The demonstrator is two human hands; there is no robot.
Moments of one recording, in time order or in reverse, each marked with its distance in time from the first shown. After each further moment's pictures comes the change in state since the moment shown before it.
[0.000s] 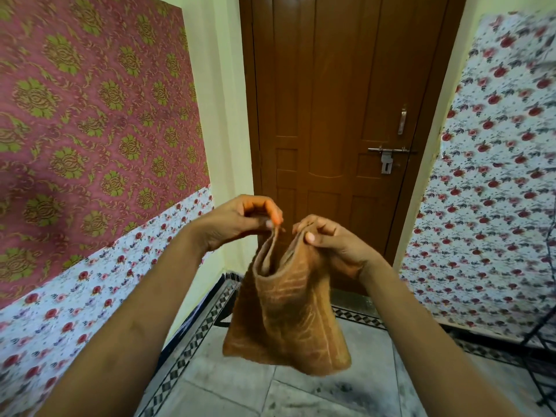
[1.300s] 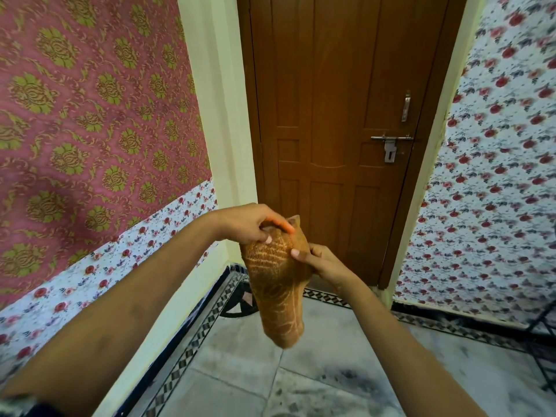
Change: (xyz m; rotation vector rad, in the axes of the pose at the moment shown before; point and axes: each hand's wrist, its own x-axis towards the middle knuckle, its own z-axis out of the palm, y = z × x) left_hand 0.018 0.000 0.011 0.706 -0.248 -0.293; right_hand 0.015 0.083 -0.005 -0.136 0.189 0.150
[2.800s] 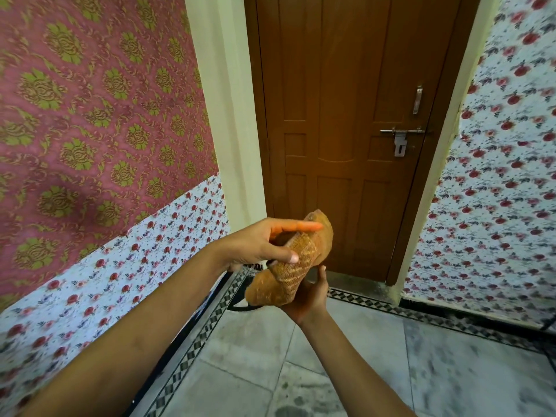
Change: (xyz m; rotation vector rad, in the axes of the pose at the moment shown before) left_hand -0.010 -0.005 0.046 -0.597 0.042 0.123; right_hand 0.007 0.058 0.068 1.269 0.228 0.244
